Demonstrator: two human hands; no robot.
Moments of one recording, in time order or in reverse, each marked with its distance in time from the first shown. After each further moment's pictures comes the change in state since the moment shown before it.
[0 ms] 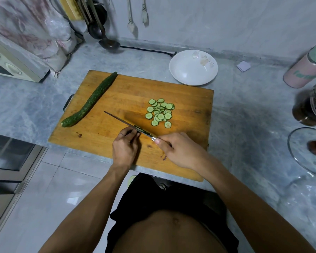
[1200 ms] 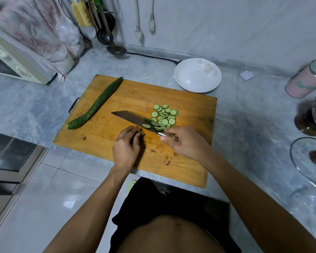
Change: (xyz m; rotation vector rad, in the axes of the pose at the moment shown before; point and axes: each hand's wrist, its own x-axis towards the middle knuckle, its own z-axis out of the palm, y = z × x) left_hand 0.010 0.012 -0.020 -0.012 0.040 -0.059; right_hand 0.029 0.019 -0.011 -0.167 0.142 -0.018
